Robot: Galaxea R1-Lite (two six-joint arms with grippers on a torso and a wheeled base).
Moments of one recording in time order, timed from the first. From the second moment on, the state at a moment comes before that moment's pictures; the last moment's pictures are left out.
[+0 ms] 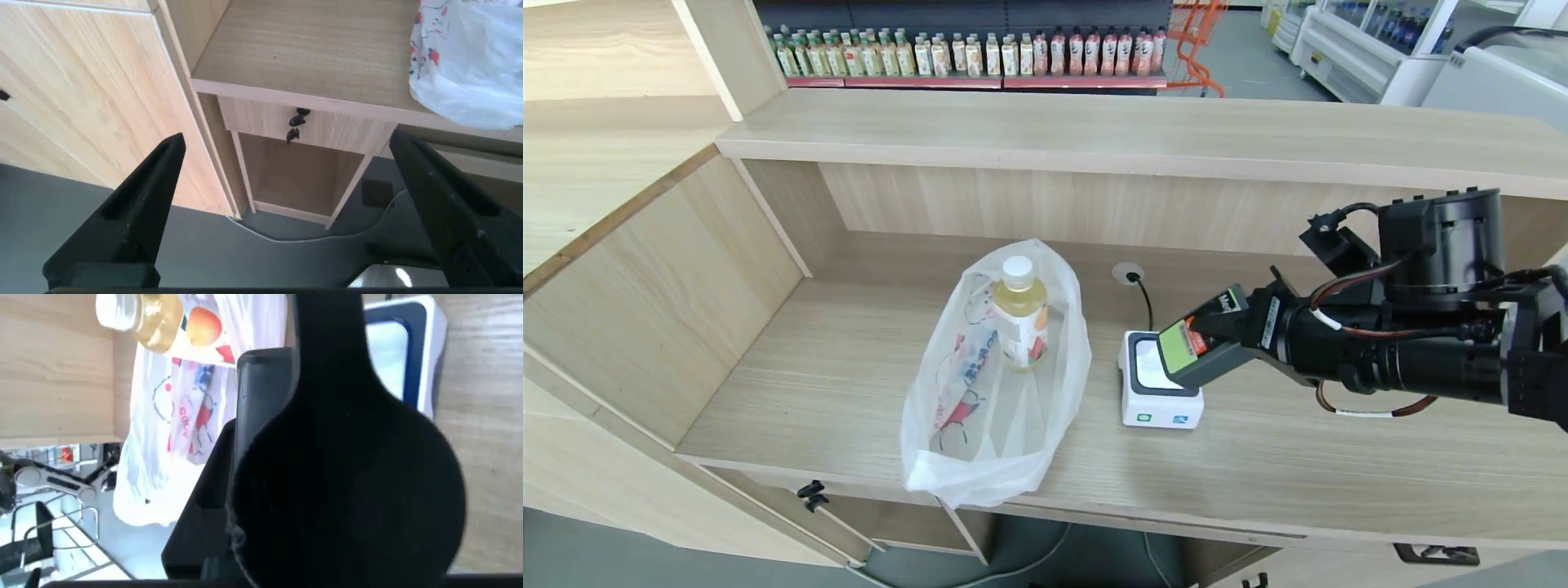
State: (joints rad) left arm 0.00 0.00 0.00 0.05 0.13 0.01; right arm 0.45 1.60 -0.93 -0.27 0.14 0.61
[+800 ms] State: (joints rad) left arm 0.00 0.00 0.00 0.05 0.13 0.01; right arm 0.40 1.80 -0.96 -0.37 0.15 0.39
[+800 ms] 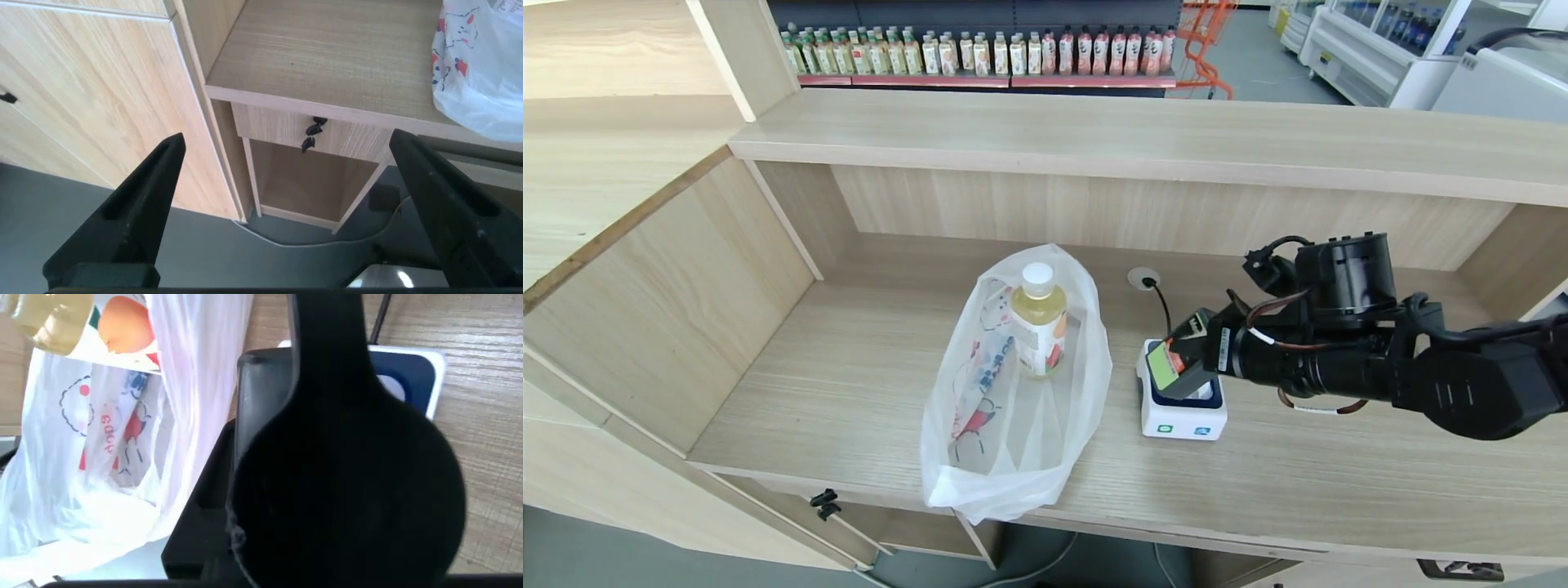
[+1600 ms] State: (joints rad) left arm 0.00 0.00 0.00 0.05 0.13 0.01; right arm 0.46 1.64 -0.96 -0.30 0.28 0.45
